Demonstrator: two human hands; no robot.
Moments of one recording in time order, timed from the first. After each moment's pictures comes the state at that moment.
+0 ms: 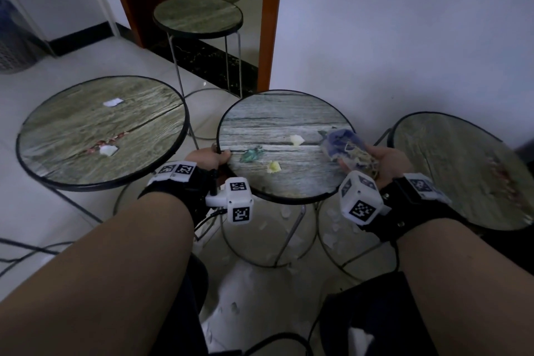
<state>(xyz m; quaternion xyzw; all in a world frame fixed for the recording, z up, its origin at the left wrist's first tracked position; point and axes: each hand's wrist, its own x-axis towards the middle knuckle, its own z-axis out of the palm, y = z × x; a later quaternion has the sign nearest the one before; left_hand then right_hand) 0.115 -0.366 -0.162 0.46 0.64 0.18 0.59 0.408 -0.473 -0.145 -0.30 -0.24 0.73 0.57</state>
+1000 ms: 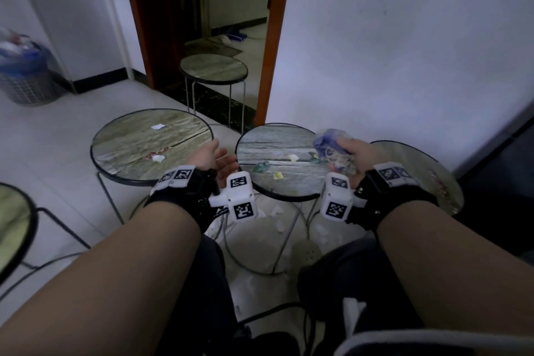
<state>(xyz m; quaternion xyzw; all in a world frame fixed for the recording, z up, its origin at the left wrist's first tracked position) 0.061 -0.459 -0.052 0.20 0.48 0.40 0.75 0.328 -0.528 -0.038 -0.51 -0.36 0.54 0.57</state>
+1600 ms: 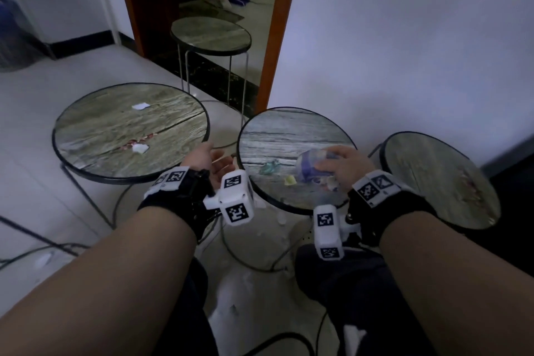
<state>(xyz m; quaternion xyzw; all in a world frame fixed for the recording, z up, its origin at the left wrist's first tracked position) 0.072 -0.406 -0.113 0.13 0.51 0.36 0.77 0.307 -0.483 -0.092 -0.77 -0.36 0.36 0.38</state>
